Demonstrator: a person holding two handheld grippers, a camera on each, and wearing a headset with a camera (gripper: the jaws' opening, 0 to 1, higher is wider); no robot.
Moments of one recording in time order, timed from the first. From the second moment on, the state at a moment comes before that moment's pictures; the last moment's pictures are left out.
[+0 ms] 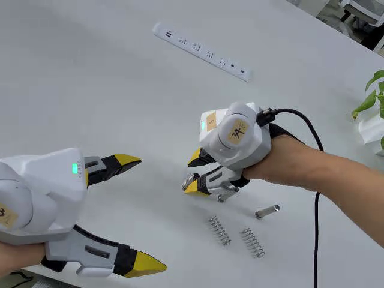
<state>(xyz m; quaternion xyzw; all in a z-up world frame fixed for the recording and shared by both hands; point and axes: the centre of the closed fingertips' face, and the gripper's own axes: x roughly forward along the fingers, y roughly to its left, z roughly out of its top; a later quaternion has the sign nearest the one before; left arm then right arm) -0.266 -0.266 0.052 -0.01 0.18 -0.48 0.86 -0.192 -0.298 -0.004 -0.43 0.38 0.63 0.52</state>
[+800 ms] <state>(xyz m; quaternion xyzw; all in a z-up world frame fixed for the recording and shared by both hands) -0.271 -0.260 0.056 0.02 0.19 -0.48 0.85 -0.190 -0.308 0.036 -0.36 0.34 0.61 0.62</state>
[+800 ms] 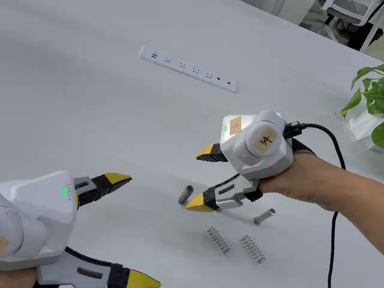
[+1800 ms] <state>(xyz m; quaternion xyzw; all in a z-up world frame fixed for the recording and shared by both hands) -0.277 -0.267 0.063 0.07 0.21 -0.50 0.84 -0.209 -0.399 0.076 -0.24 0.30 0.54 0.75</state>
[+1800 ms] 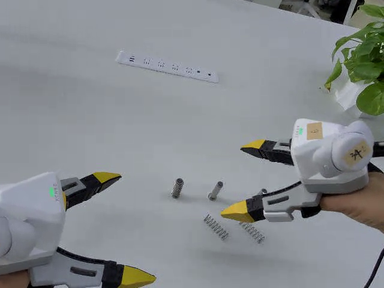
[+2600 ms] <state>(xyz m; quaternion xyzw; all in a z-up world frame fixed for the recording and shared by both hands) -0.281 -0.277 0.061 0.11 0.23 -0.51 0.82 -0.241 -0.479 0.067 -0.16 0.28 0.50 0.80</state>
